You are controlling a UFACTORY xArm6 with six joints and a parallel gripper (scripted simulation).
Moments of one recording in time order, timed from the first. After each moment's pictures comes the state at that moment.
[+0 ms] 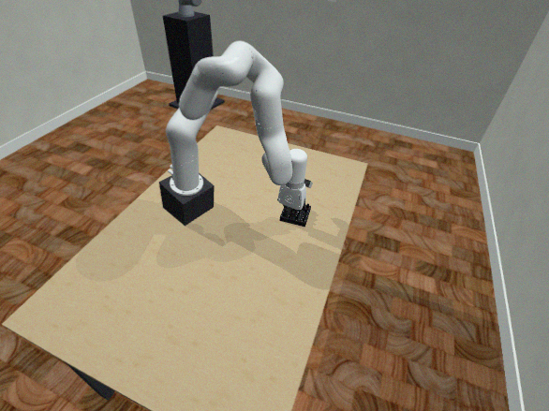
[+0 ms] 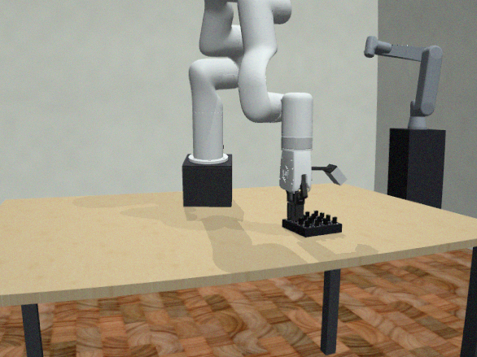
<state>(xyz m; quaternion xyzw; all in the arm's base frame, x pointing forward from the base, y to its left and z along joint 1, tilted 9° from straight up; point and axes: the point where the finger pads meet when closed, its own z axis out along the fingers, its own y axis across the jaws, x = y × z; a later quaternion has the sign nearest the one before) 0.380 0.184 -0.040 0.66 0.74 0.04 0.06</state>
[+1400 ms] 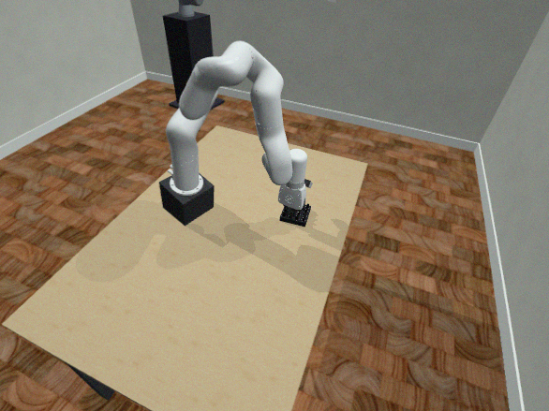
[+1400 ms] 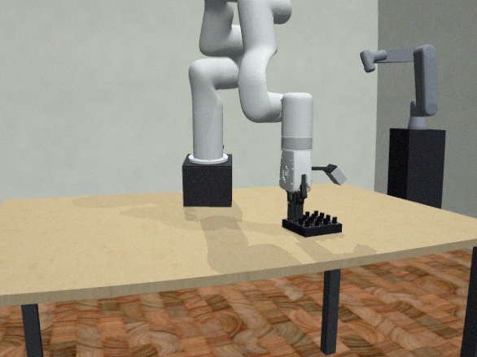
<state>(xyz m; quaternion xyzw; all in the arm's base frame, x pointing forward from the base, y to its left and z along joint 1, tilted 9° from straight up) 0.380 0.184 -0.040 0.66 0.74 0.04 0.06</state>
